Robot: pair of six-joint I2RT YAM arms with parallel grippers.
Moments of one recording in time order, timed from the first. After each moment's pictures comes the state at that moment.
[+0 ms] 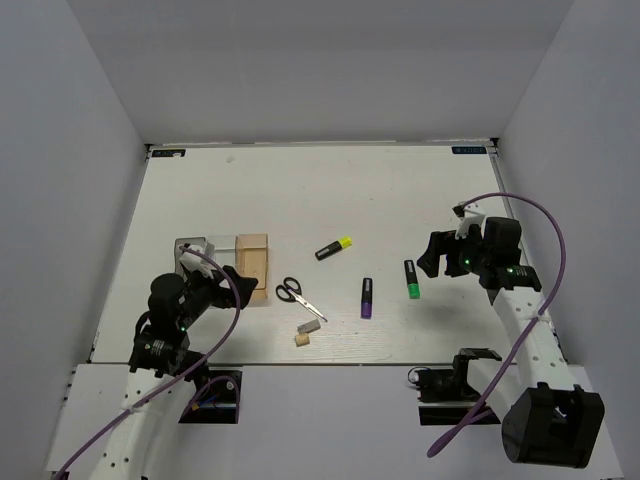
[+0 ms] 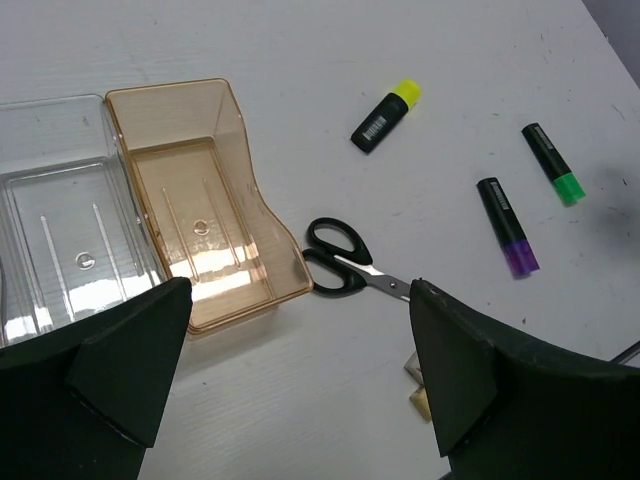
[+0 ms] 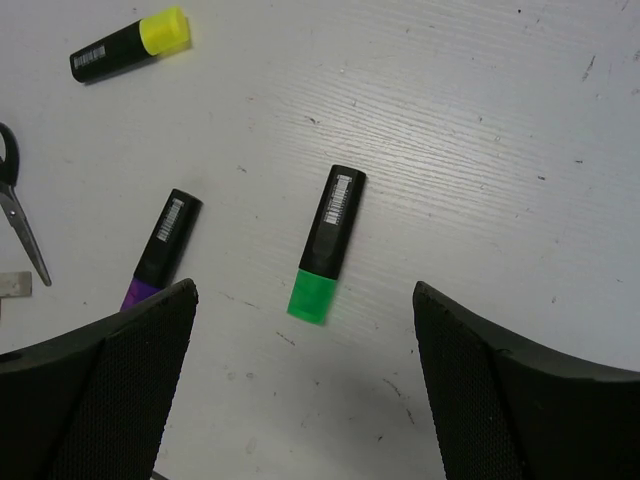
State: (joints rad) left arm -0.18 0.31 0.37 -0.37 0.31 -0.25; right arm -0.03 0.92 0.67 -0.48 -0.47 -0.07
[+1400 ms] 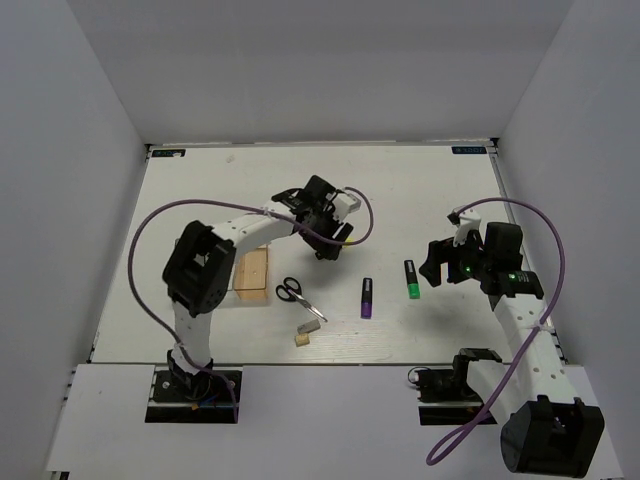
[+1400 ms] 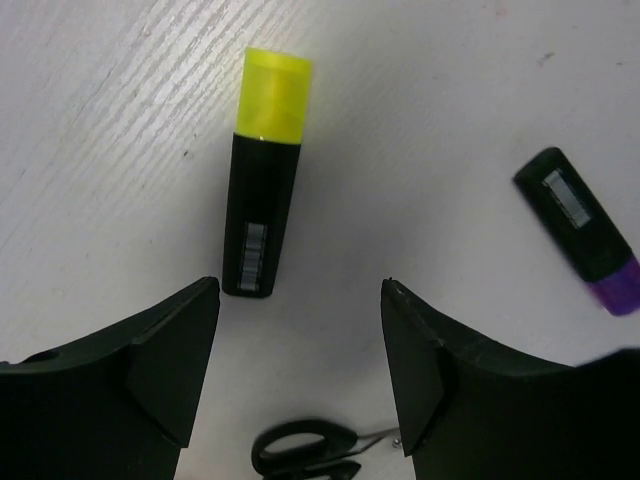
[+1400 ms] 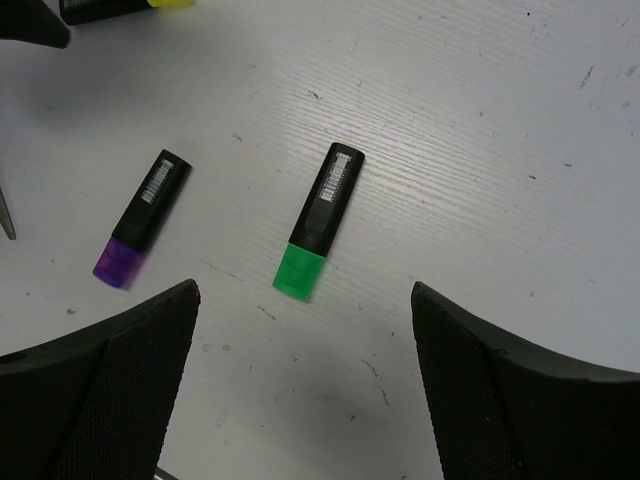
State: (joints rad) left arm -0.68 1.93 1.45 -0.54 0.21 0.12; right arm -0.03 0.87 0.66 -0.55 -0.49 -0.22
